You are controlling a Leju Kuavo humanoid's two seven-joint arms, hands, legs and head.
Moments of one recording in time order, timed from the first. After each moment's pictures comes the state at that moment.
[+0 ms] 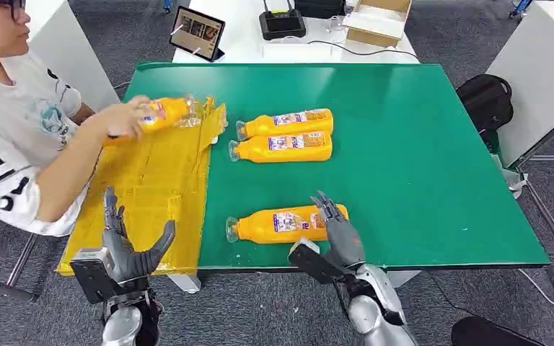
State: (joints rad) left arm 0.02 -0.29 -0.06 -1.42 -0.15 0.29 -0.68; right arm -0.10 0.04 0.26 -1.32 0.70 -0.14 -0.08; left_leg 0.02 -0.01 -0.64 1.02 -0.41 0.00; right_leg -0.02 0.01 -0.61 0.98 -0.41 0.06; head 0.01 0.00
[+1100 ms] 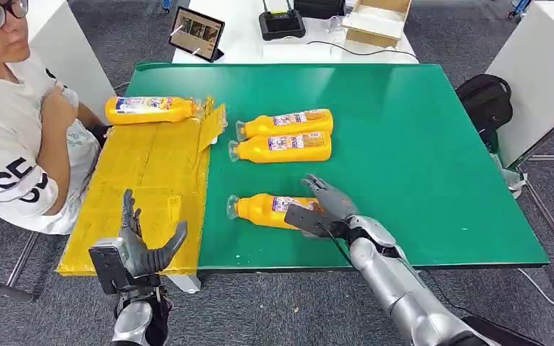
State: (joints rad) left arm -0.04 -0.29 -0.07 -1.31 -0.11 0.30 -0.64; right arm -0.51 -0.03 0.42 -0.83 0.62 0.06 -0.05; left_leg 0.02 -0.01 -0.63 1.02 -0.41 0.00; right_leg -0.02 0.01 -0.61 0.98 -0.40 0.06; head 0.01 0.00
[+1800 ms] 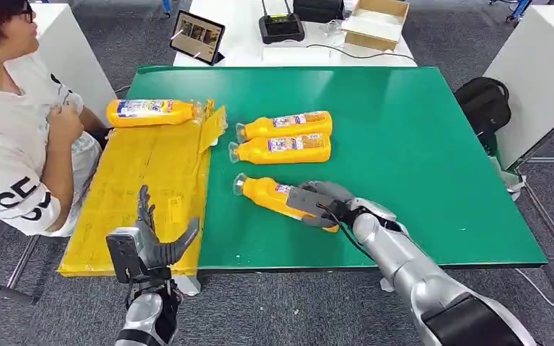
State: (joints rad) left arm -0.10 -0.29 -0.11 -1.21 -0.09 0.31 -0.63; right arm -0.70 -0.05 0.56 -0.60 0.48 0.22 -0.01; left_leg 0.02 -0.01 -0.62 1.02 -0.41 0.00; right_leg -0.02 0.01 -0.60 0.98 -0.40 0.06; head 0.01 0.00
